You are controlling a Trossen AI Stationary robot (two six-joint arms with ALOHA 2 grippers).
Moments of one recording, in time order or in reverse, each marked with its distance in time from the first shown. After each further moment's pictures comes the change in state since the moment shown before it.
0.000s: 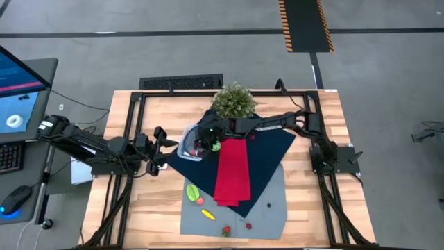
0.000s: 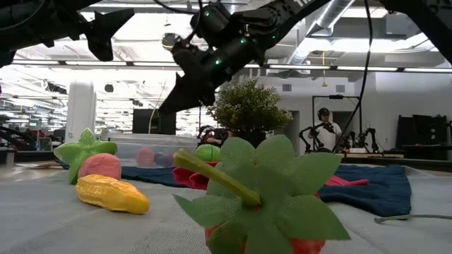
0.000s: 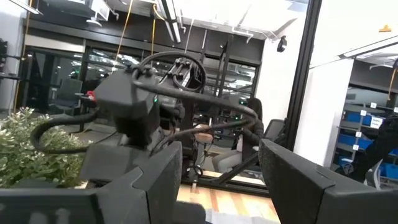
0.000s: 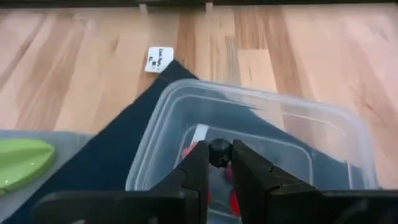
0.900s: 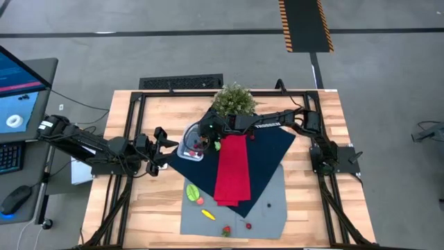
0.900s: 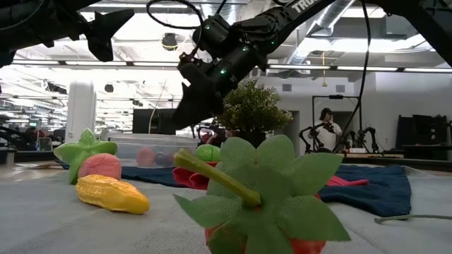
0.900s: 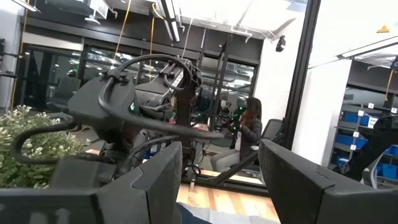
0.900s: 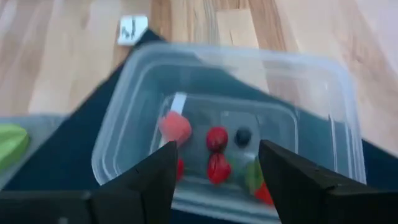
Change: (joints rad) left arm 0.000 0.000 0.000 -0.003 0.004 -0.009; right arm -0.039 0.003 0.002 -0.100 -0.004 0.041
